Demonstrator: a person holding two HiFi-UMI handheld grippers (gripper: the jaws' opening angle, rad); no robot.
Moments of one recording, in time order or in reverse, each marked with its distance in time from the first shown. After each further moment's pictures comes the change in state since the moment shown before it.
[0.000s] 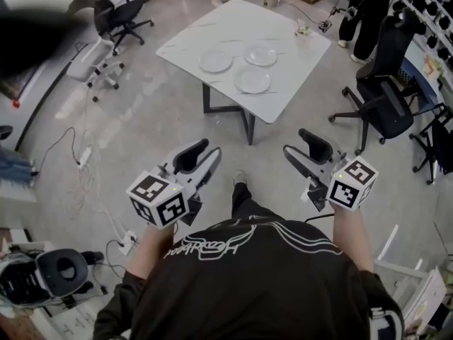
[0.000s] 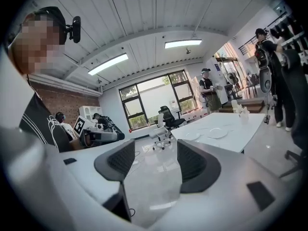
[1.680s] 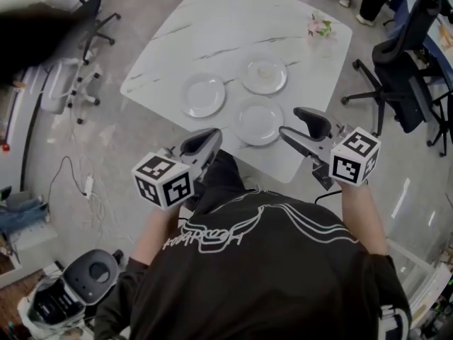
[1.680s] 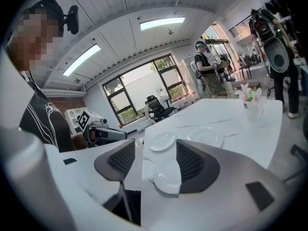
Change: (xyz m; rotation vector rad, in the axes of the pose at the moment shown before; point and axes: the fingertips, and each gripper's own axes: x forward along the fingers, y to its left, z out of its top) left arm 0.291 0.270 0.049 -0.085 0.304 -0.101; right arm 0.238 -0.294 0.042 0.145 0.144 -0.054
